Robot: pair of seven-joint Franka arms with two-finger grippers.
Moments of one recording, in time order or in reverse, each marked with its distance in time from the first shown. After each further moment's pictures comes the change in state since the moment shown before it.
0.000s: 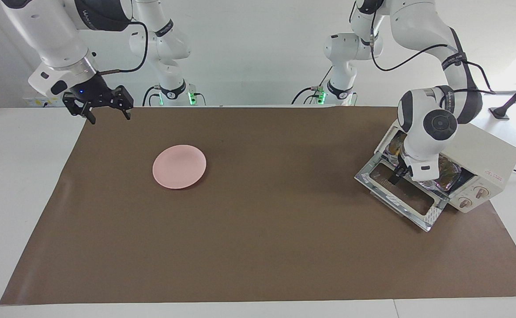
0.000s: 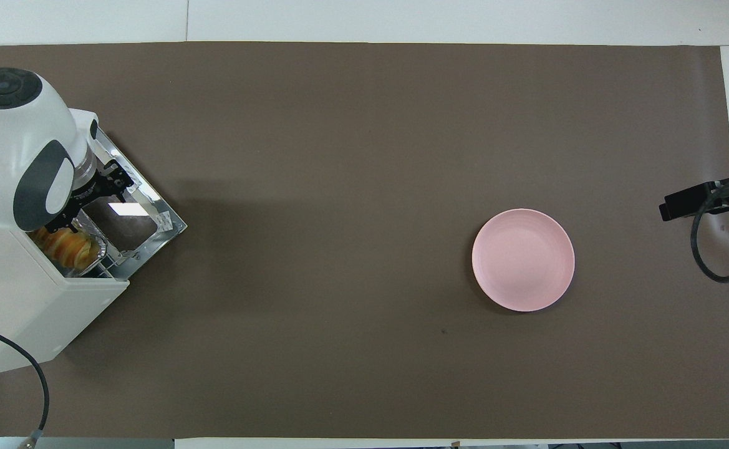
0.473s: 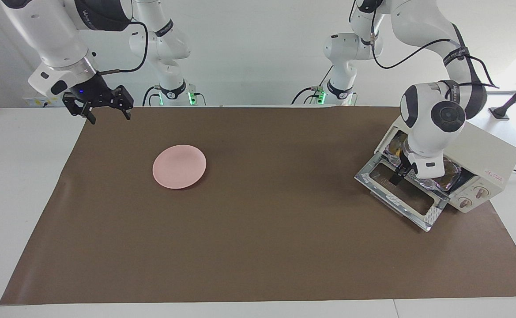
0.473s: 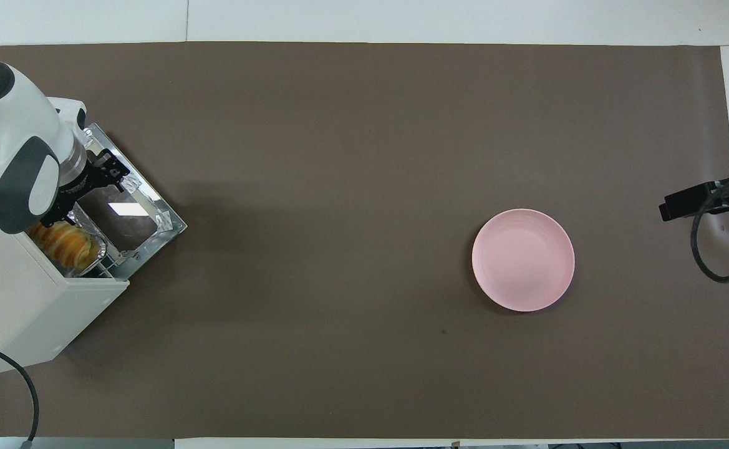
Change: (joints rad) left arm 0.000 -0.038 0.000 0.000 -0.025 0.026 -0.010; right arm 0.000 0.000 0.000 0.000 0.000 0.000 0.000
